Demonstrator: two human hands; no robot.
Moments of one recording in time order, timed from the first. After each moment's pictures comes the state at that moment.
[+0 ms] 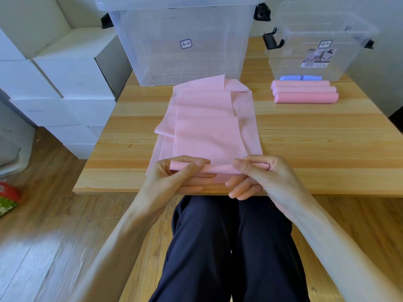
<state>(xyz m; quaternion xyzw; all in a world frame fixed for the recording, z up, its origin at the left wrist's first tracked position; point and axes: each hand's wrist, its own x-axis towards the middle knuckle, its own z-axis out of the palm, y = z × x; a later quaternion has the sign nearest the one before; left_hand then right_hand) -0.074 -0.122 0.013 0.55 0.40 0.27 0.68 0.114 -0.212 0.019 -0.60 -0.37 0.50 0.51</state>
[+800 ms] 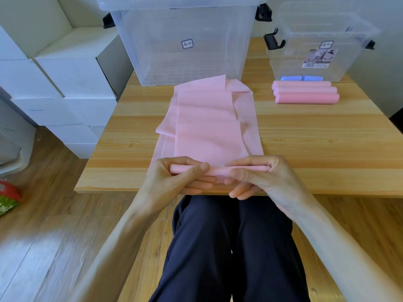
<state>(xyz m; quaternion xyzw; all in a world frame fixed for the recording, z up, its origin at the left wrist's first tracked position) -0.075 -0.123 0.018 0.59 0.40 0.25 0.65 0.113 -0.212 0.023 -0.59 -0.38 0.50 0.50</state>
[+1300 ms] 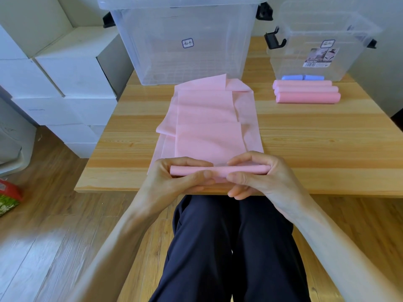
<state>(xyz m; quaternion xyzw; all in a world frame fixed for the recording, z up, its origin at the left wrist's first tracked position) -0.077 -0.125 0.019 0.57 0.38 0.27 0.68 0.111 -0.211 0.019 -0.58 -0.38 0.50 0.52</state>
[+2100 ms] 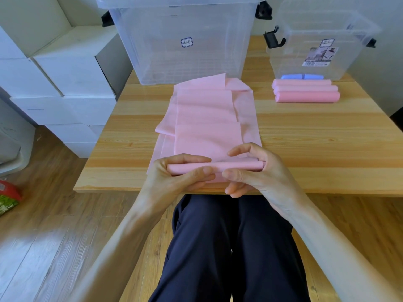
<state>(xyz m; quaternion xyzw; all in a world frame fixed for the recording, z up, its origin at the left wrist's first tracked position) -0.071 -0.128 0.018 0.52 0.39 0.30 0.70 0.106 -0.205 0.020 -0.58 -0.37 0.50 0.53</state>
